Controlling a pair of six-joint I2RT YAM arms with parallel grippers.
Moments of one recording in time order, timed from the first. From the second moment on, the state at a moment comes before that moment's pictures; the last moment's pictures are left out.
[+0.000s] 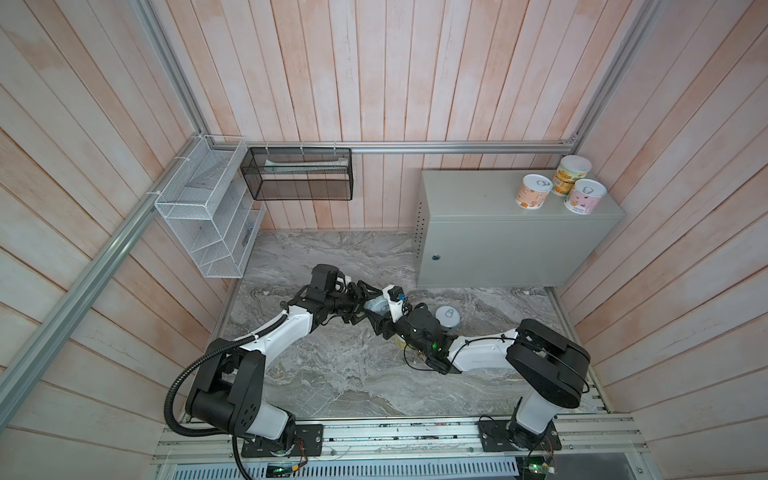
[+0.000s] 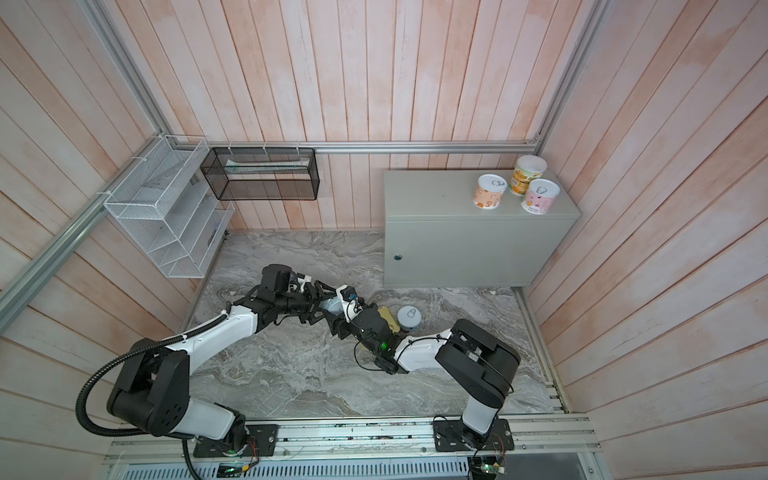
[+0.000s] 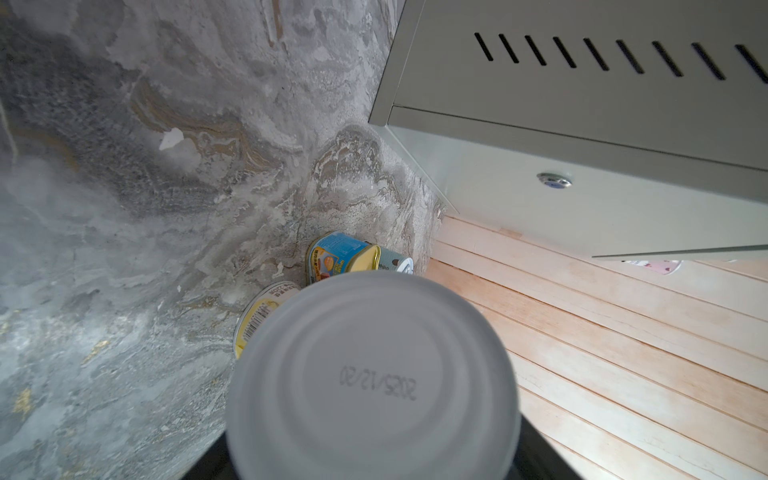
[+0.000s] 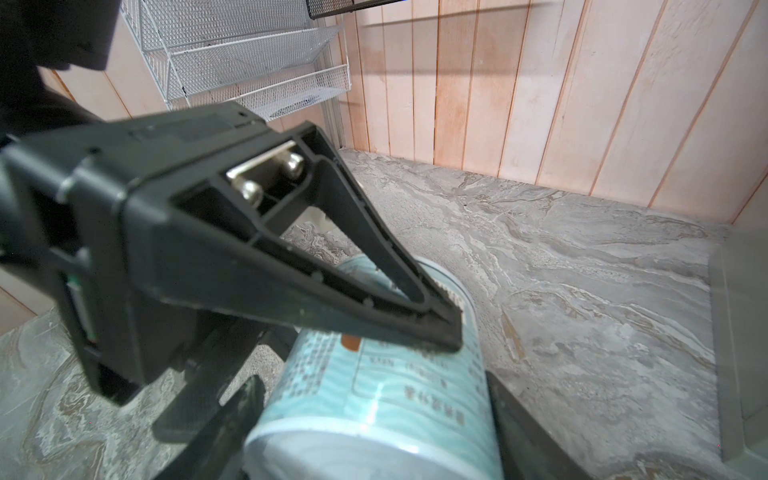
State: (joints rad) left arm -0.35 1.48 0.87 -0.08 0.71 -1.19; right arm 0.98 1.72 0.71 0.85 0.17 0.19
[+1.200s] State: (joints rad) left arm -0.53 1.08 0.54 0.07 0.18 -0.35; right arm 0.65 1.59 1.17 -0.29 -0.40 0.15
